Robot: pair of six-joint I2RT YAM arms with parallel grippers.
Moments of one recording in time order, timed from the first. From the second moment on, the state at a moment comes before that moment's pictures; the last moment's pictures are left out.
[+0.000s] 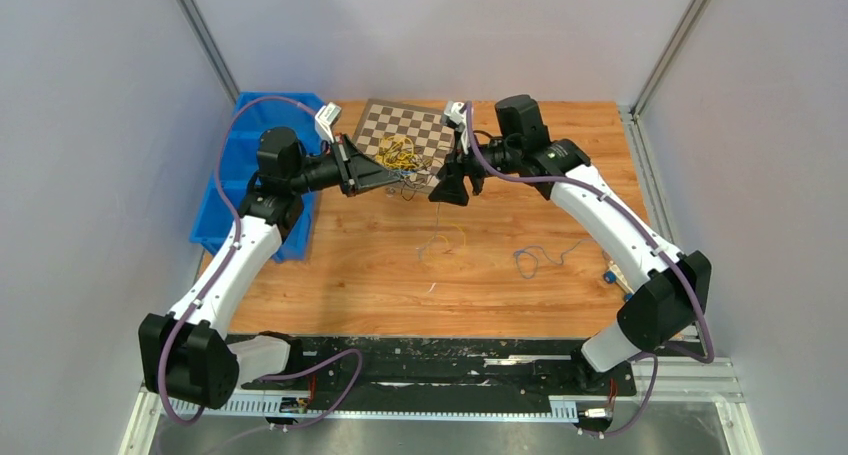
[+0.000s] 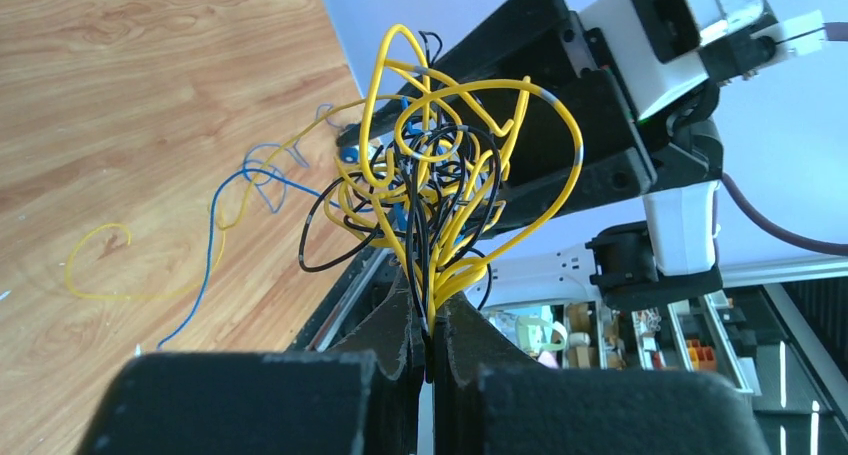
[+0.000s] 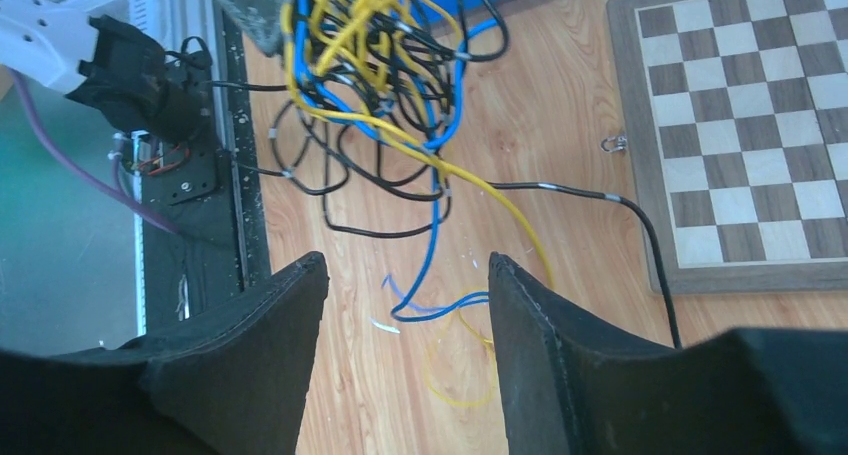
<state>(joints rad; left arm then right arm) -0.23 1.20 1.00 0.04 0.92 -1.01 0.52 1.53 1.52 -0.57 -0.80 -0.23</state>
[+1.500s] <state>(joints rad) -0.27 1.26 1.11 -0.16 1.10 -0.73 0.39 1.39 1.46 -0.62 -0.96 -0.25</state>
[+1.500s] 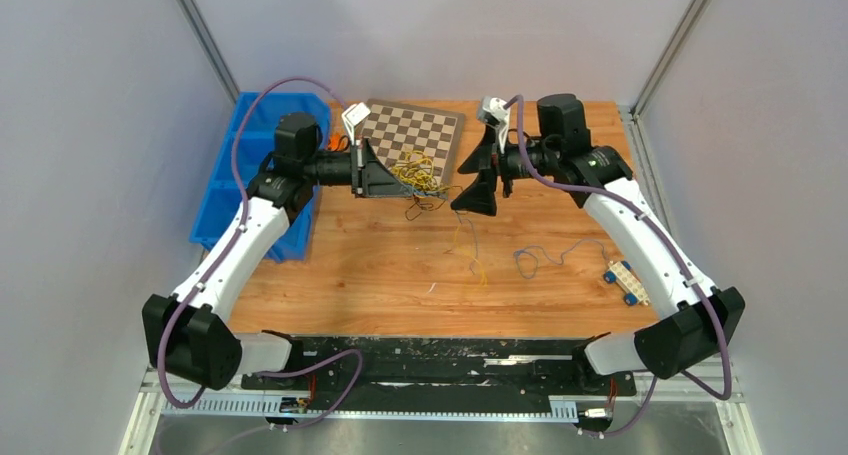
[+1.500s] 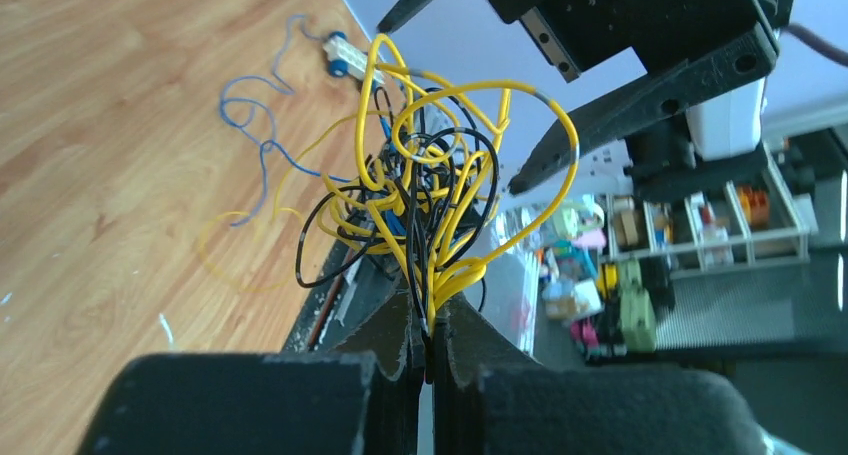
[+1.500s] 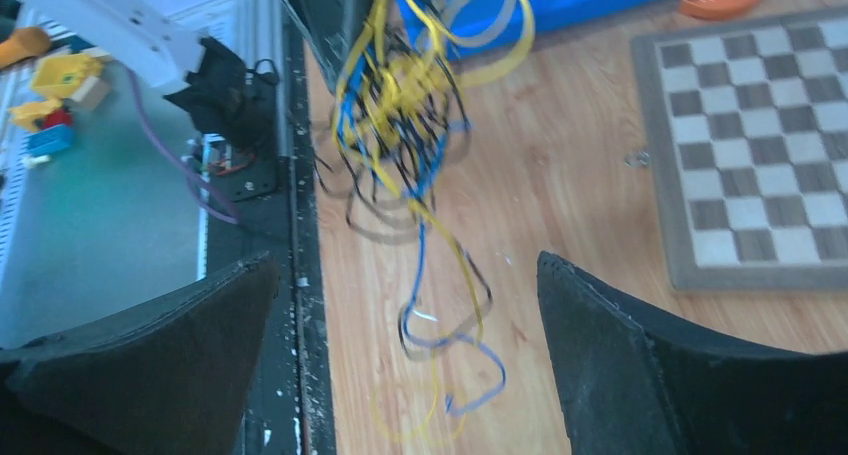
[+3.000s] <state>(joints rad) -0.37 1.06 1.21 -0.43 0.99 -0.01 0.43 1.42 1.27 -0.33 -1.21 0.20</state>
